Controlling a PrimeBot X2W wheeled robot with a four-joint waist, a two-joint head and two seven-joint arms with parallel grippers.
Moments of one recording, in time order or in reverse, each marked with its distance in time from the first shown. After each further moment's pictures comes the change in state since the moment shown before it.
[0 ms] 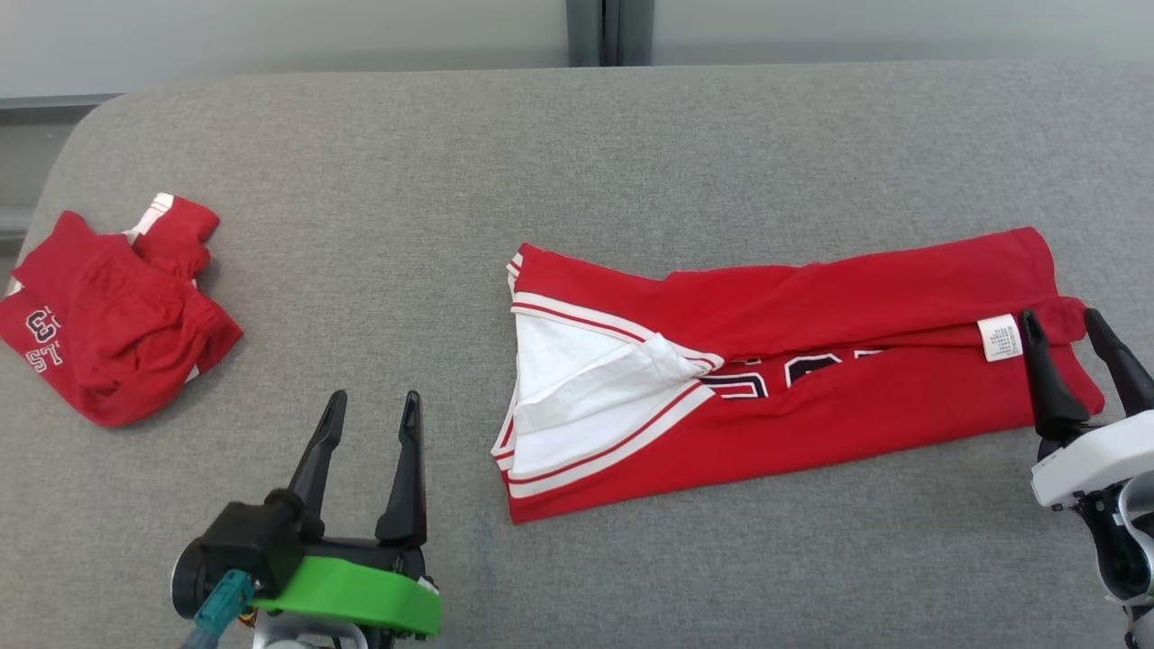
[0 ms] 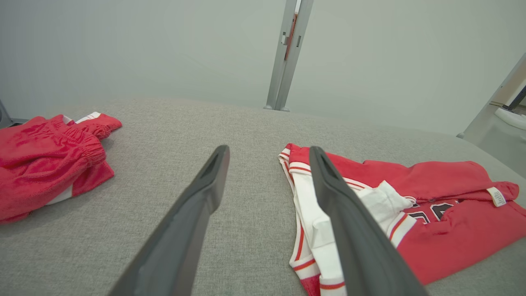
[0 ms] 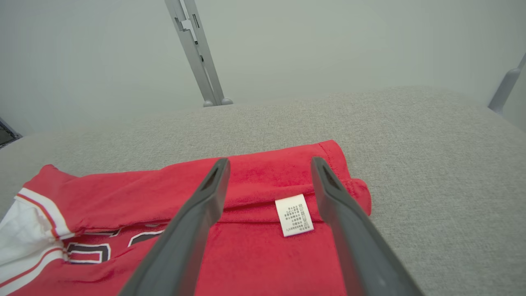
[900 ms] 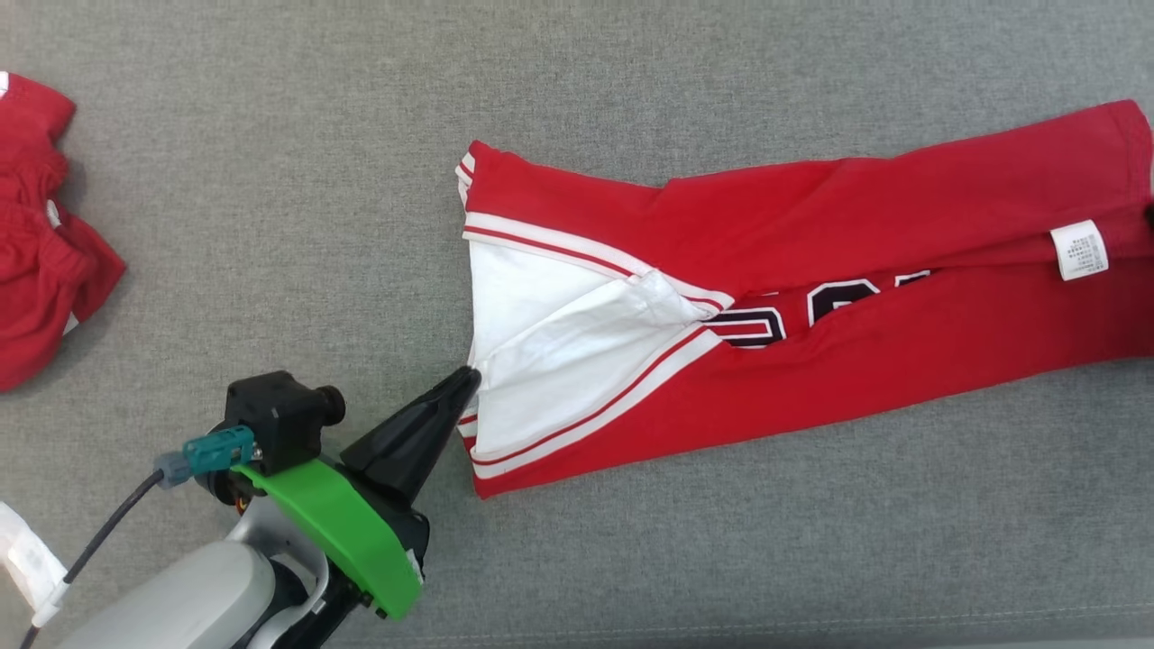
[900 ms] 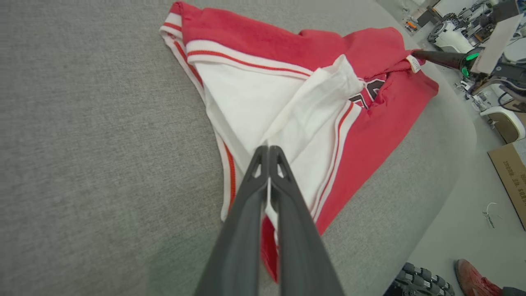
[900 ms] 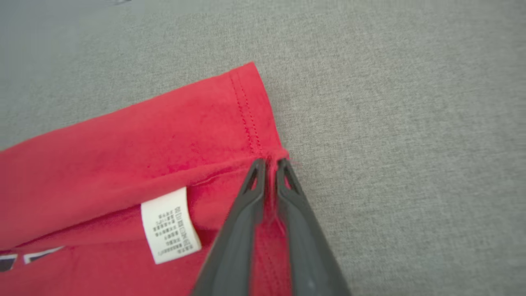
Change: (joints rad) left arm -0.396 0.381 -0.434 -0.153 -0.438 -0.154 0.209; right arm -0.169 -0.098 -0.197 -0.085 0.102 0.001 0.551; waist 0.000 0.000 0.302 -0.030
